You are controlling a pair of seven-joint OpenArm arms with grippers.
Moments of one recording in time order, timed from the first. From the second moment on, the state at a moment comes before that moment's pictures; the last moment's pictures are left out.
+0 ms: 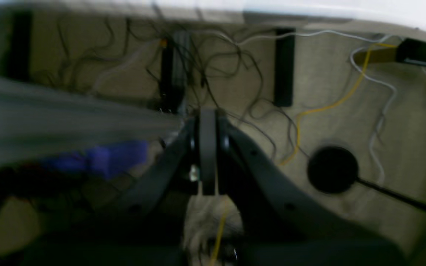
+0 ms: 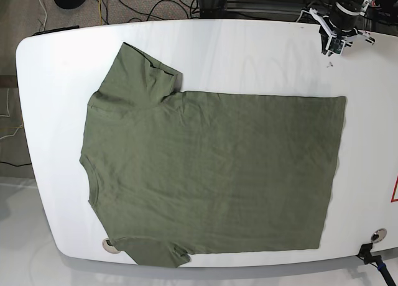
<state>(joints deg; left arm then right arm) 50.0 -23.2 -13.0 113.4 -2.4 -10.3 18.5 -69.3 2.5 10.4 109.4 2.8 12.4 -4.1</state>
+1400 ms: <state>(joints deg) 39.8 -17.6 -17.5 113.2 -9.5 -19.2 13.8 -38.4 0.9 19.0 111.9 11.3 21.9 -18.0</state>
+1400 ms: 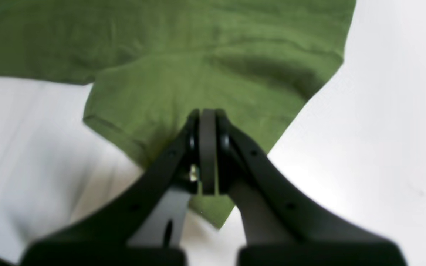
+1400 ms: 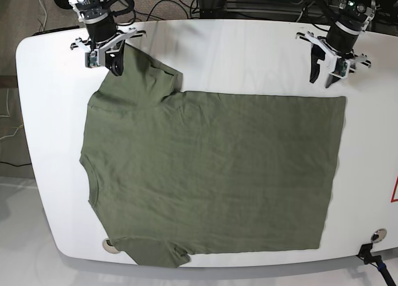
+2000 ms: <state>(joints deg) 24.6 -15.5 -37.9 104.0 -34.2 -32.7 36.1 -28.4 -2.4 44.4 108.7 31.8 37.0 -48.6</state>
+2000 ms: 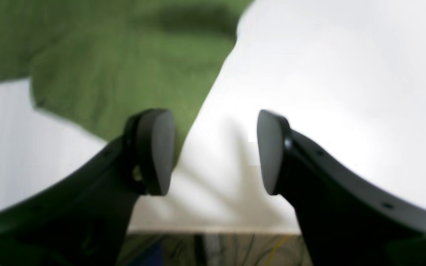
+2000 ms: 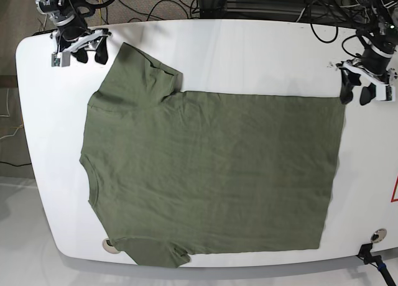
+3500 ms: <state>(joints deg) 17.9 -15.4 -44.5 94.6 -36.7 -36.2 43.8 -23.1 -4.4 39.7 93.9 47.7 40.8 -61.4</state>
